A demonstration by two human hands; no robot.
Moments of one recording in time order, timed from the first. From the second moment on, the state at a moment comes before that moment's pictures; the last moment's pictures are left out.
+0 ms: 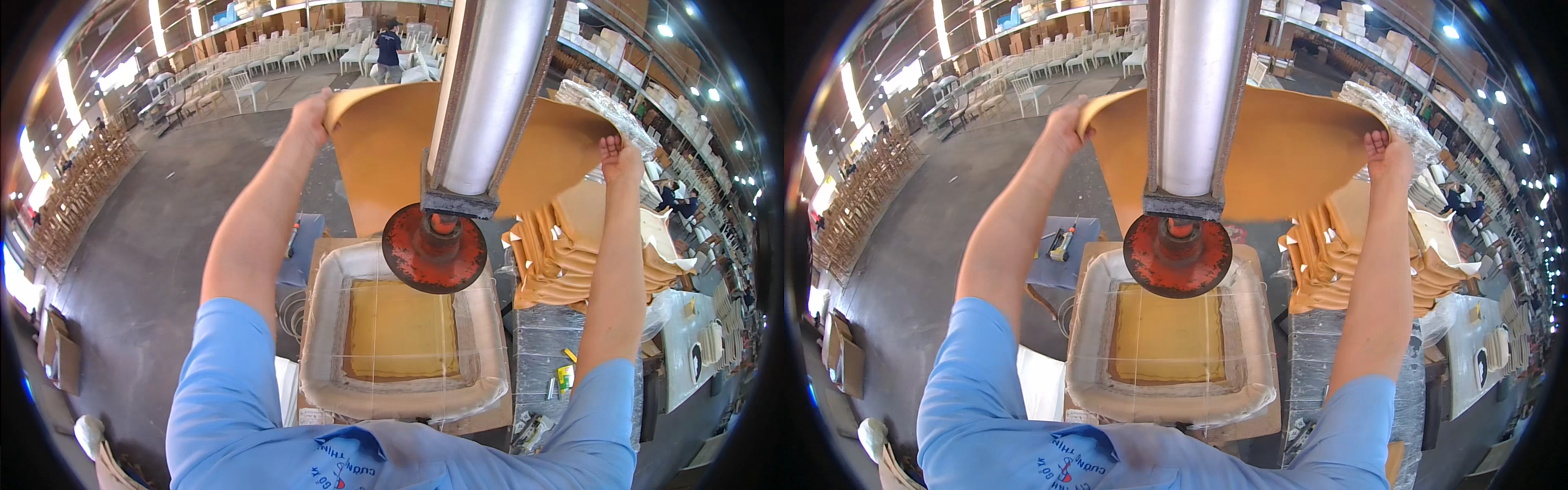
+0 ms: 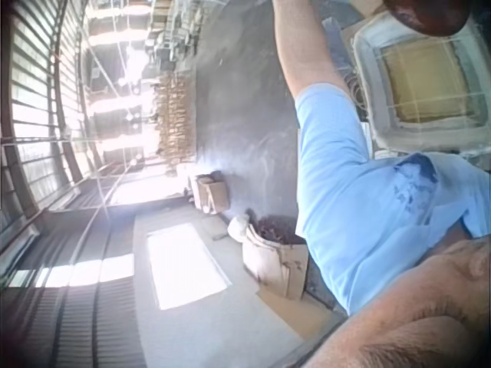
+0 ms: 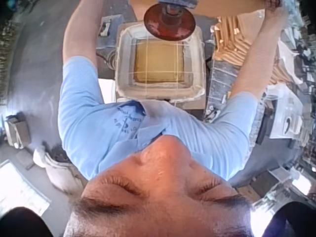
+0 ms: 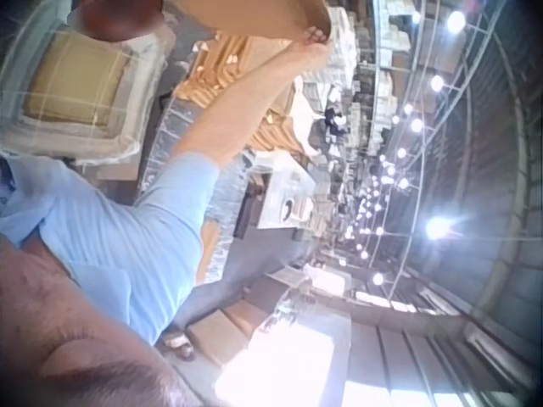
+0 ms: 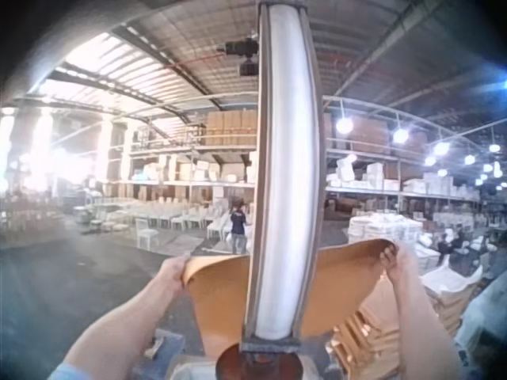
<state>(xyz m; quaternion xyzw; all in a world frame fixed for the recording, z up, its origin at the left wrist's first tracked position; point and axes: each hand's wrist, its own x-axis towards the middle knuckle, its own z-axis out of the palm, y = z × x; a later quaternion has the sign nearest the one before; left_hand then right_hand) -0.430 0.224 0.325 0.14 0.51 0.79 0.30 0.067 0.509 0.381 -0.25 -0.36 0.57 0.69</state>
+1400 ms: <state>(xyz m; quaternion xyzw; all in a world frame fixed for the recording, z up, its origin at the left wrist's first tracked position) -0.237 -0.174 -0.058 0.13 0.88 0.43 0.16 0.270 0.130 -0.066 -0.64 -0.41 0.59 0.27</state>
